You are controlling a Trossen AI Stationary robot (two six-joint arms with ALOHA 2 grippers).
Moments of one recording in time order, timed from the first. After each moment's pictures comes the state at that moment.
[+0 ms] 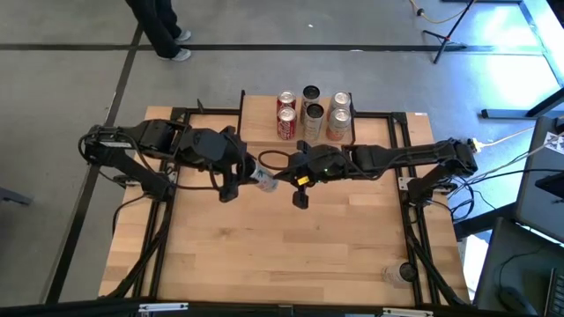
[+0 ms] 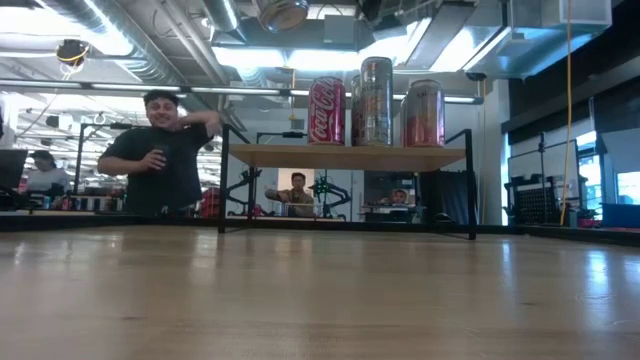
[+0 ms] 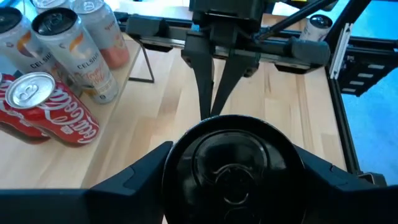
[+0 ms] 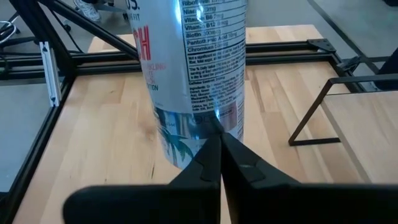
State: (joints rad) left arm -0.16 1.40 1.76 -1.03 -0.26 -0.22; right arm 0.12 1.61 1.49 -0.39 0.09 0.10
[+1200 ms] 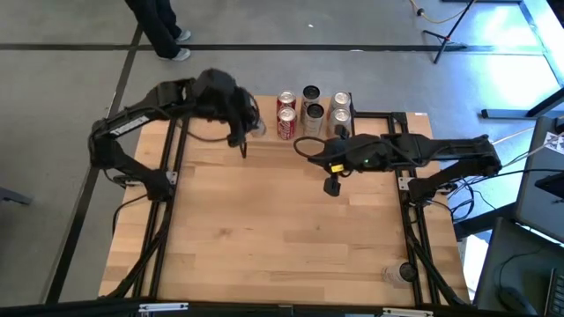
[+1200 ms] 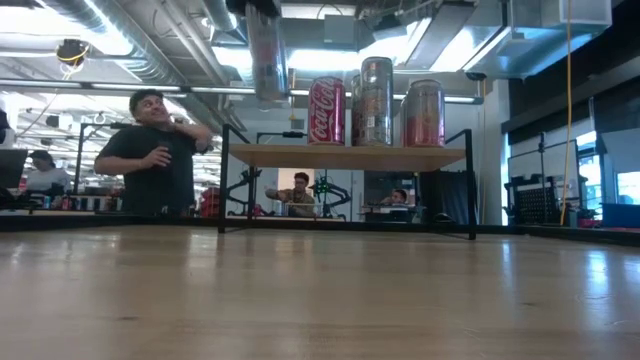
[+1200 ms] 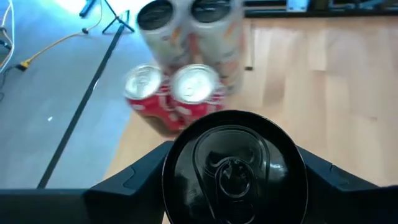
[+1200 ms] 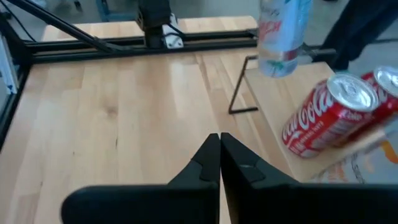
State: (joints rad) left arm 0.35 1.42 1.74 -1.02 -0.09 0.21; right arm 0.12 1.36 1.49 -0.70 0.29 0.11
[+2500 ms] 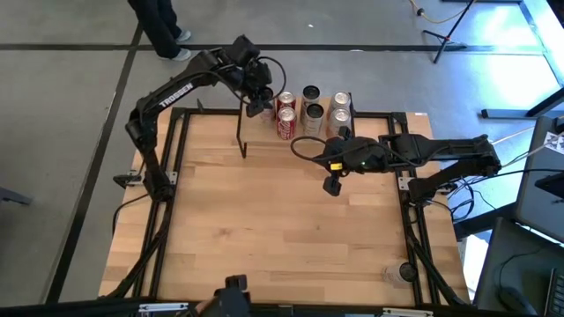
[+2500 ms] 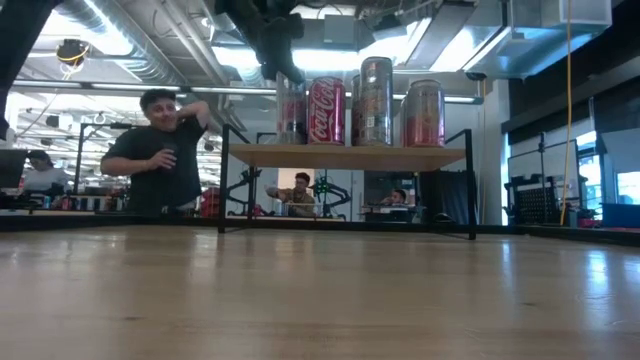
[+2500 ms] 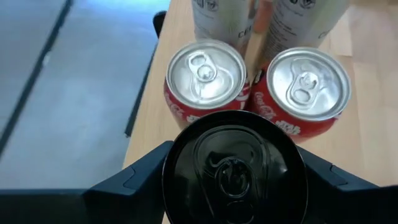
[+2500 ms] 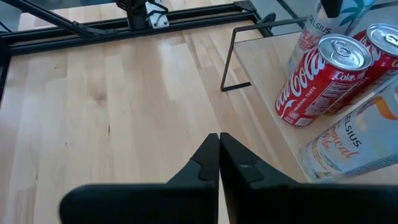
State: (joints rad) left arm 0.69 1.80 1.97 -1.06 0.27 0.42; right arm 0.12 1.37 1.49 -0.79 0.32 0.22
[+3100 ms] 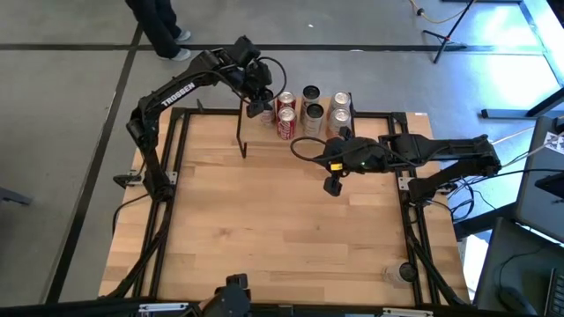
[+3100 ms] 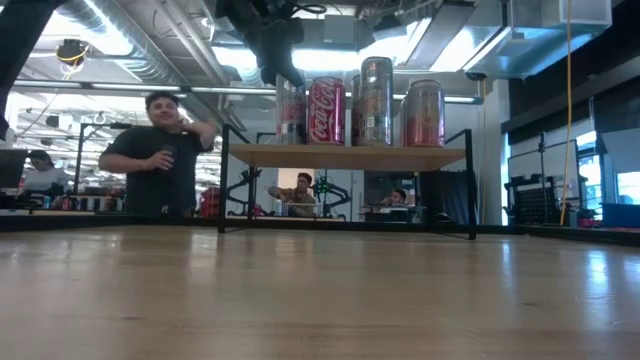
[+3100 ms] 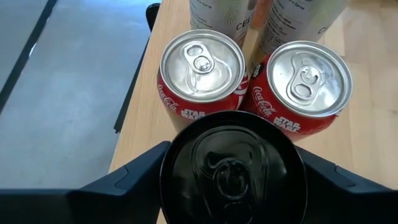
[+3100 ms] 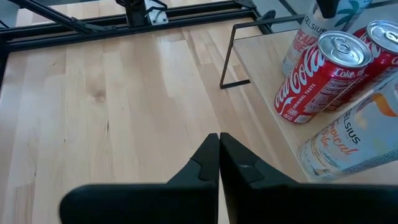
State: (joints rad) left arm 0.70 1.81 1.96 -1.06 0.30 0.40; right arm 0.12 1.37 1.49 -0.80 0.32 0.22
